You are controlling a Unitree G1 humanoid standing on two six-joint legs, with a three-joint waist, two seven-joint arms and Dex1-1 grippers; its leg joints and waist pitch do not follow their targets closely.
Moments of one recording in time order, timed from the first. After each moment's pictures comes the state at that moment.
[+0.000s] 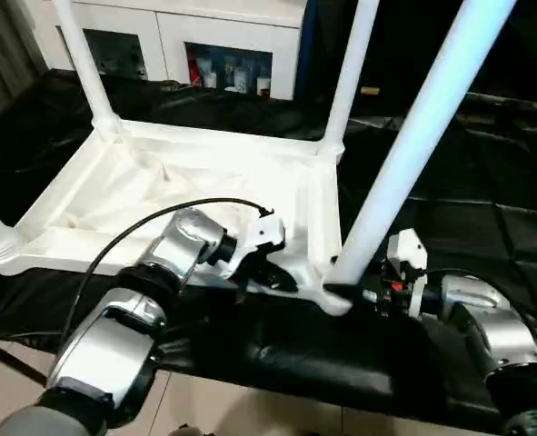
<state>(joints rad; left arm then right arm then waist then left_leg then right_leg) -0.84 0.15 -0.29 1.03 0.12 -0.04 -1.22 -0.33 -0.35 0.04 0.56 0.25 -0.05 1.02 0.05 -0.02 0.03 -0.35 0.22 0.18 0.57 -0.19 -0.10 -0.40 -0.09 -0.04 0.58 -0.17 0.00</state>
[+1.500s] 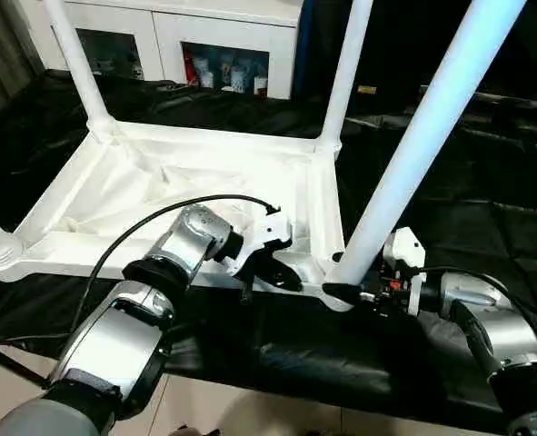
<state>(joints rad) -0.88 0.18 -0.31 1.05 0.14 -0.02 -1.41 -0.30 -0.44 0.11 0.39 0.25 0.06 1.15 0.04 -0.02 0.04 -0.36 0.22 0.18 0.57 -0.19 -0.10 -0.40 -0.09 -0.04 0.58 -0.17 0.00</state>
